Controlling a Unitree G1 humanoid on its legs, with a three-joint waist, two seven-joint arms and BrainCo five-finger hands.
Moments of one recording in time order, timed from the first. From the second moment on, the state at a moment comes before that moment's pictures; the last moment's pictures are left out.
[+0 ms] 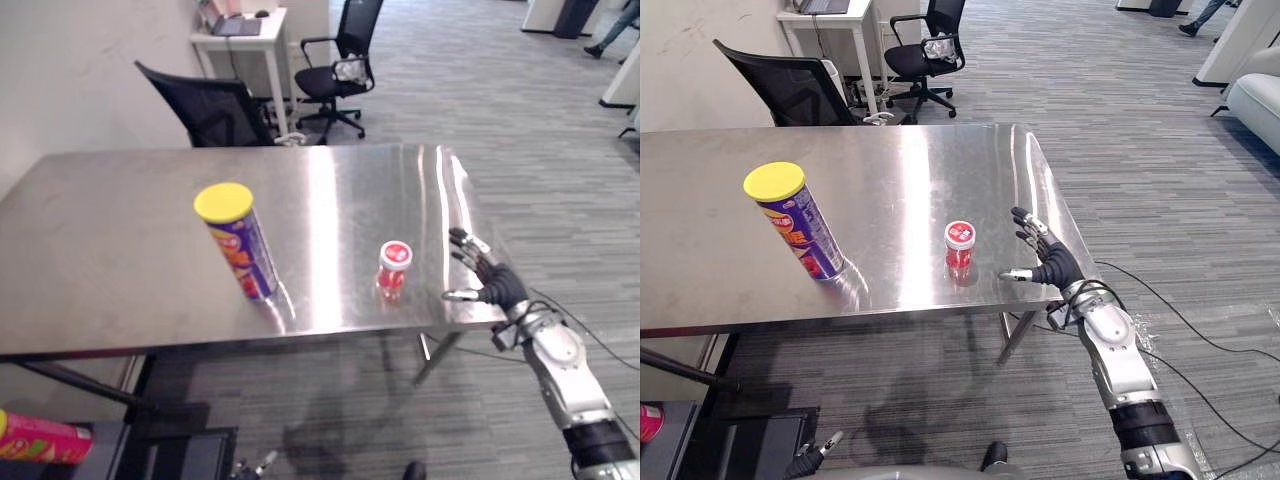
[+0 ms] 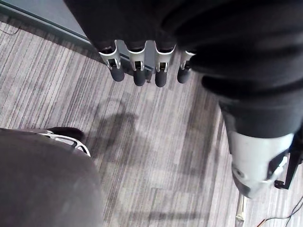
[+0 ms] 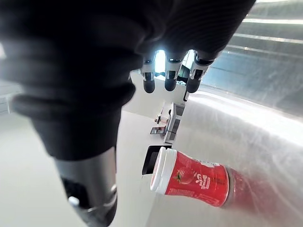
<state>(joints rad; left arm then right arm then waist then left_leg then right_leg) 0.24 0.14 0.01 0.95 -0.33 -0.12 0.11 -0.15 -0.47 0.07 0.11 0.26 -0.22 0.31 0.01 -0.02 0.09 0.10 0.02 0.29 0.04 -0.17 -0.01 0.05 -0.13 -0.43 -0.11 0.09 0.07</state>
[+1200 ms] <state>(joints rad) 0.24 0.16 0.00 0.91 -0.33 -0.08 0.11 -0.46 -0.41 0.19 0.49 0.15 -0.21 0.22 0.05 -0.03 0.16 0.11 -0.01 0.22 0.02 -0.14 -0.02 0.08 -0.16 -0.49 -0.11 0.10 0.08</state>
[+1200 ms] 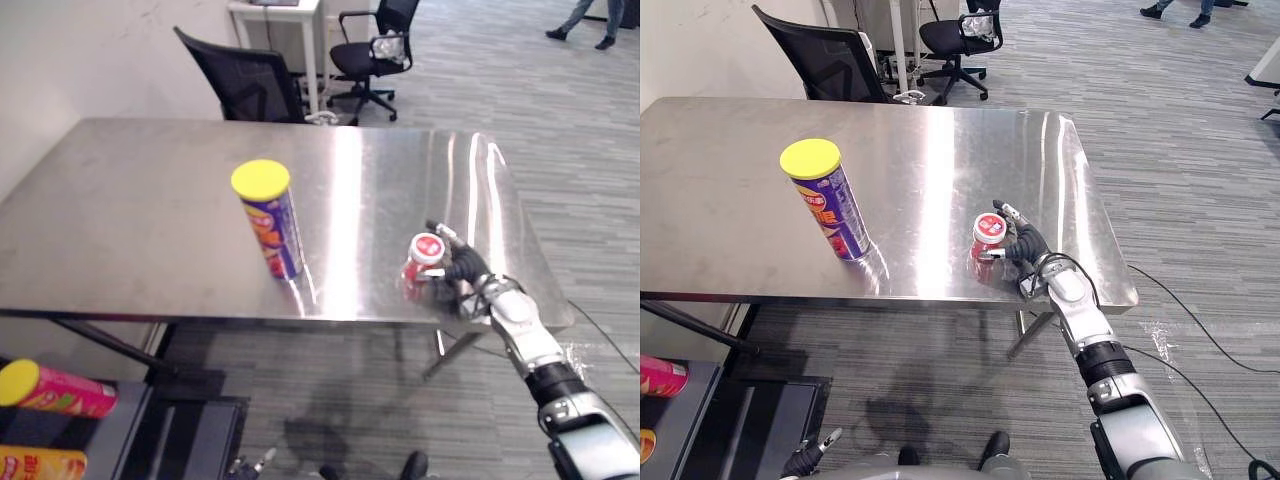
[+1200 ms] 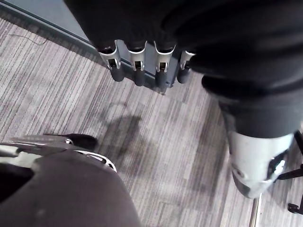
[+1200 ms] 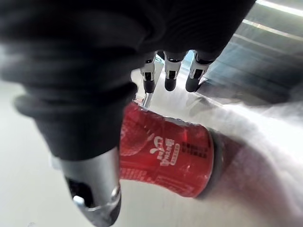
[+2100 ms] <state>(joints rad) 0.24 0.16 -0.01 0.87 -0.33 -0.08 0.12 -0.54 -0.37 0.21 0.53 0.15 -0.23 0.15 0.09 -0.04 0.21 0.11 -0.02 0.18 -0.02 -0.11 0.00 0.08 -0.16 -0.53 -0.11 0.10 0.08</state>
